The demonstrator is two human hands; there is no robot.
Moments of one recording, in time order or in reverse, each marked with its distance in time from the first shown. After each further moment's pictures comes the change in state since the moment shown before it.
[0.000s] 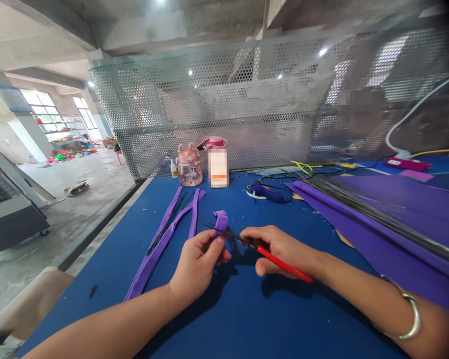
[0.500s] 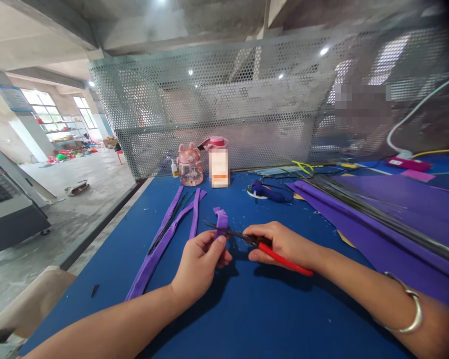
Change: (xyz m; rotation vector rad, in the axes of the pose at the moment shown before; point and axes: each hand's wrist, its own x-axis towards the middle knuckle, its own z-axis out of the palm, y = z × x) left_hand 0.001 0.000 0.002 -0.049 0.017 -0.081; right_hand 0.002 -0.002 -0.008 -0.107 -0.031 0.075
